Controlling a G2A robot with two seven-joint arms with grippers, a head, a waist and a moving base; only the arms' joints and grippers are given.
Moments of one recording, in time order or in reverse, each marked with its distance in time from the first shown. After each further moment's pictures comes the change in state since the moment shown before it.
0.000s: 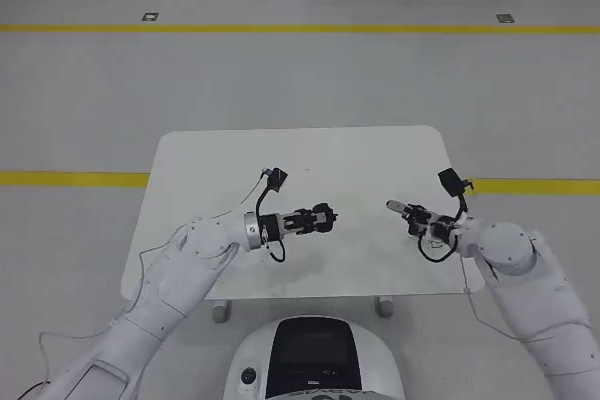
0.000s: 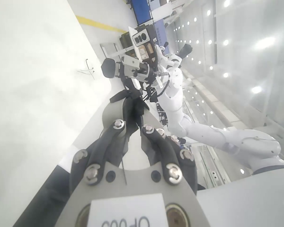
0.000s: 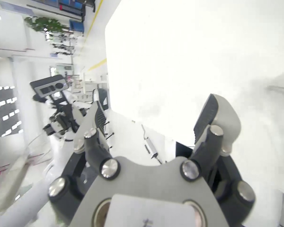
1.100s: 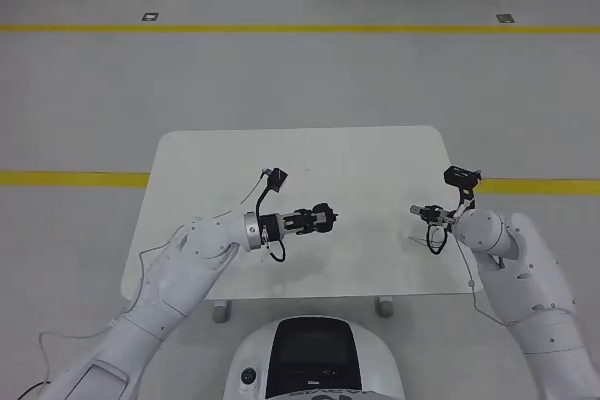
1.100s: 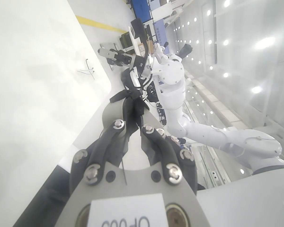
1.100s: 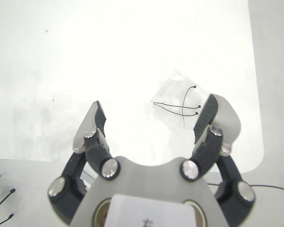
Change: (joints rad) left arm 0.000 0.000 0.000 0.000 0.000 0.000 0.000; right arm 0.115 -0.120 0.011 0.125 -0.660 0.114 0.214
